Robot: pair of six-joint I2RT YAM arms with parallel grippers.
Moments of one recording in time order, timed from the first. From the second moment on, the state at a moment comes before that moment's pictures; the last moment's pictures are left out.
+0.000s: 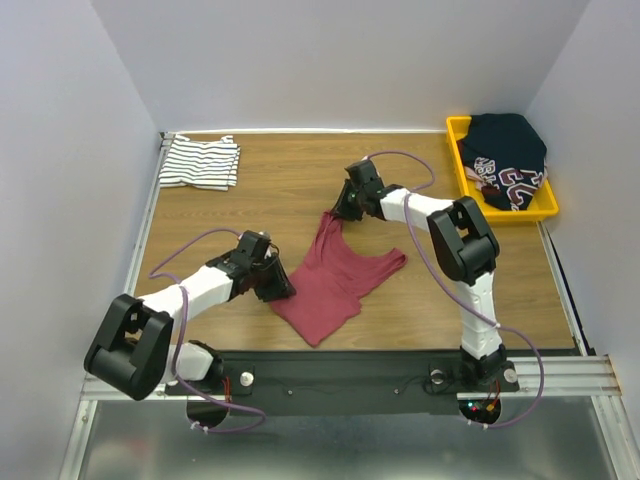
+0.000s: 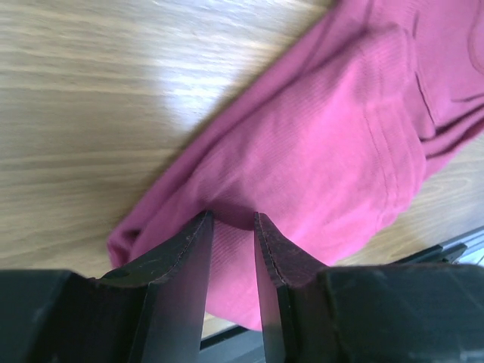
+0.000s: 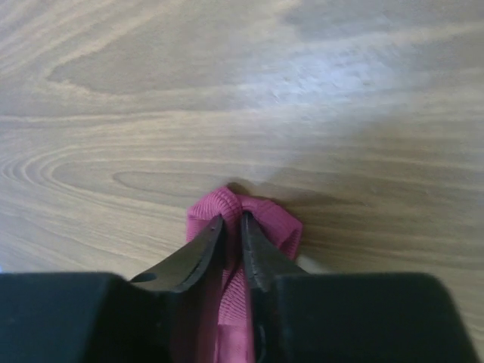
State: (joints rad) left arm -0.49 1.26 0.54 -0.28 0.20 -0.85; right arm 0.52 2.17 1.53 -0.15 -0.05 0.85
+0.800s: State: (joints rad) left arm -0.34 1.38 0.56 -0.22 0.35 -0.81; right arm 0.46 1.92 1.23 -0.01 -0.01 0.78
